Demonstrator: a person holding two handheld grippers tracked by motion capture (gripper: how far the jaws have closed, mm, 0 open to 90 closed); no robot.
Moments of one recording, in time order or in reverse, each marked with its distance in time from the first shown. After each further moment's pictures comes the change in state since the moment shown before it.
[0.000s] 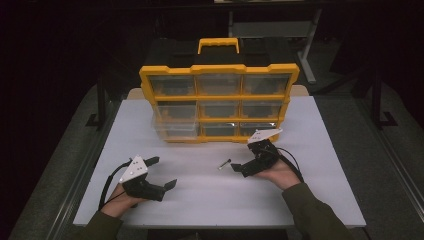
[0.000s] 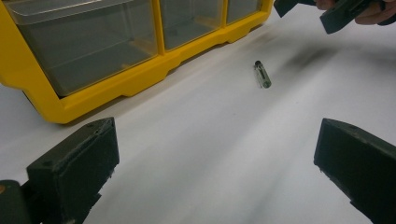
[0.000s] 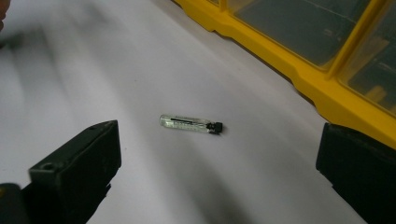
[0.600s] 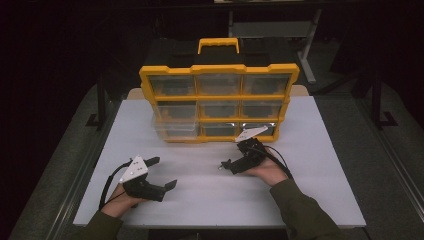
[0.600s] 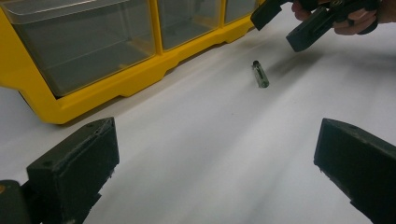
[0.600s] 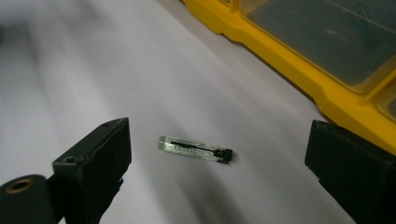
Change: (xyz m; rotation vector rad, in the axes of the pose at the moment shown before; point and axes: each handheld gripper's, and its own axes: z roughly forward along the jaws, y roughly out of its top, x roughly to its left) left arm -0.001 0.000 0.001 -0.008 -0.006 -0.005; right arm 0.006 0.013 0.031 0.037 -0.013 -0.035
